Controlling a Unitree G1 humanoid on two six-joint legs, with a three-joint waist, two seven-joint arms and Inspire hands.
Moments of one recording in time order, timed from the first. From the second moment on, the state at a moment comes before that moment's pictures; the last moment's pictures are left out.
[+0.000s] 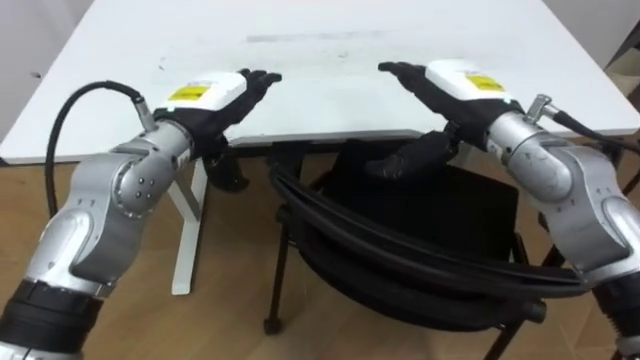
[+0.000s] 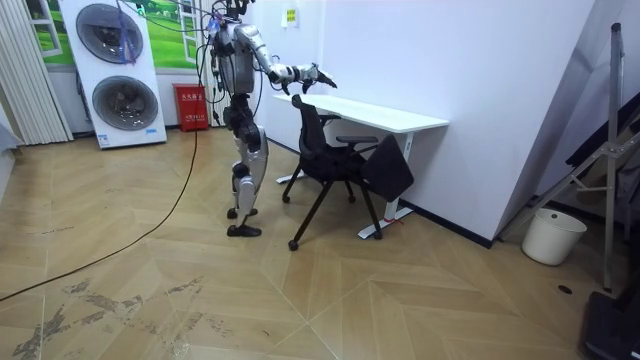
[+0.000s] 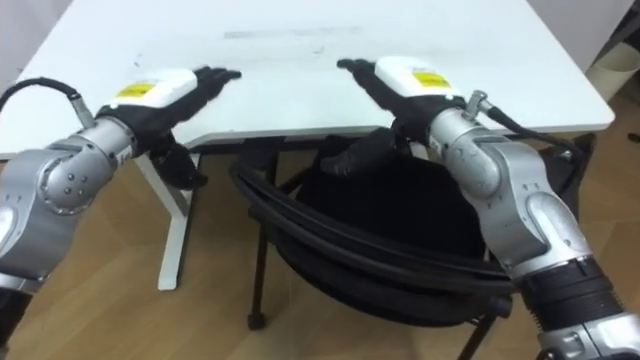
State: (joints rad) left arm -0.36 0.49 -0.13 0.00 0.78 0.03 -0.38; right arm -0.41 -0.56 0.19 0.13 -0.60 -0.03 0.28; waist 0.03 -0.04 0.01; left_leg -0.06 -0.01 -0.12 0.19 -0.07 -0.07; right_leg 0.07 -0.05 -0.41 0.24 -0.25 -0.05
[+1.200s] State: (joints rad) left arm 0.26 0.33 0.64 0.16 0.43 0.02 0.78; right arm 0.30 -0.43 -0.78 0.15 0.13 -0.05 -0.82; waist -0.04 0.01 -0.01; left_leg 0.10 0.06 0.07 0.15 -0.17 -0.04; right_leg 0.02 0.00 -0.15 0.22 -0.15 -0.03
